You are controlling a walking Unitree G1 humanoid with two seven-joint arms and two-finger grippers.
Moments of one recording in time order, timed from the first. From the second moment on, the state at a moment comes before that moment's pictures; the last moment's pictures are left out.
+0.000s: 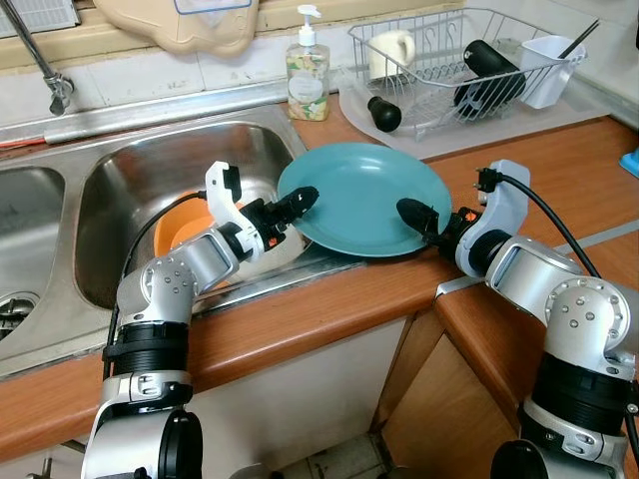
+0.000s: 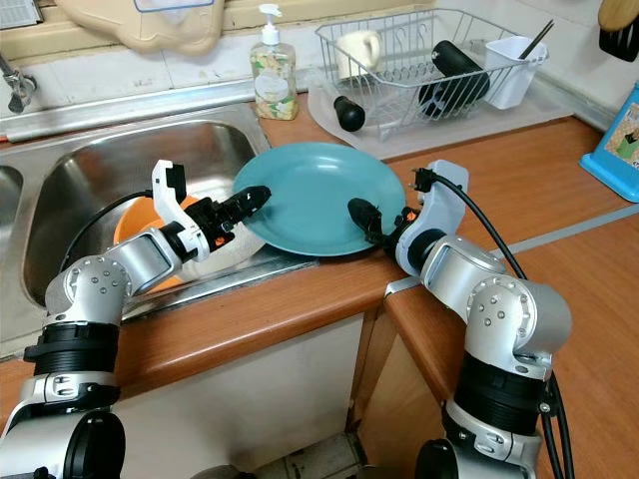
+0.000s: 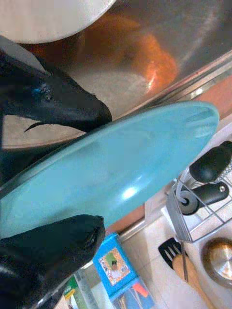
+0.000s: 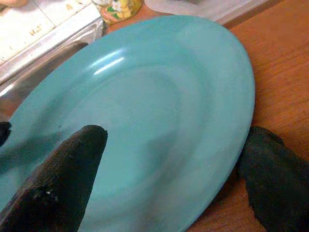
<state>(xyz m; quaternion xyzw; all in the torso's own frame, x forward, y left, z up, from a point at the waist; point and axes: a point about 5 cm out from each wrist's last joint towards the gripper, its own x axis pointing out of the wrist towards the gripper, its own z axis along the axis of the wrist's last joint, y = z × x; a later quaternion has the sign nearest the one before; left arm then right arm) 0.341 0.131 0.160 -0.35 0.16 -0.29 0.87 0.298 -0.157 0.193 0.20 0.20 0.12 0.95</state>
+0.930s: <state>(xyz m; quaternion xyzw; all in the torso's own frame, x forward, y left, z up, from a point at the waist) 0.342 0.143 0.161 -0.36 0.14 -0.26 0.88 0.297 -0.166 0.201 0.14 0.18 0.13 0.96</state>
